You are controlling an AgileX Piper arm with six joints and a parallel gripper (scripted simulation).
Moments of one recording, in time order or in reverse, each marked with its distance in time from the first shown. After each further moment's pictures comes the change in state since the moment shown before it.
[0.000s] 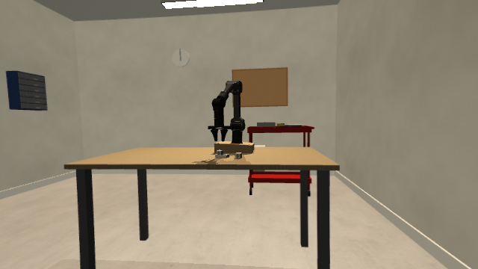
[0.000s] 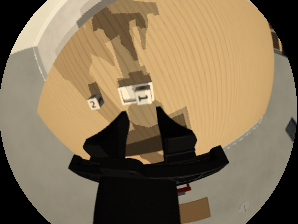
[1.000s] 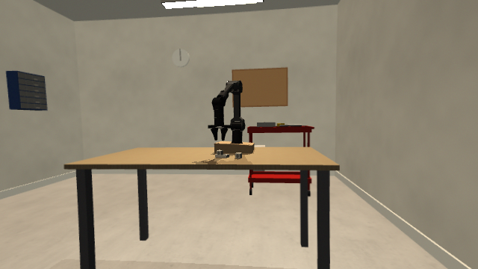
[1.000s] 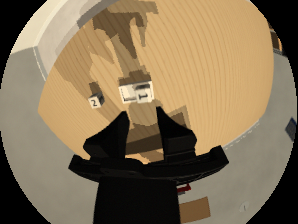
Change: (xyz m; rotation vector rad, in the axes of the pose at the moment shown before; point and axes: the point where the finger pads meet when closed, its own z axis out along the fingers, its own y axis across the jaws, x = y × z) arm 0.001 0.000 -0.006 0.000 0.003 0.000
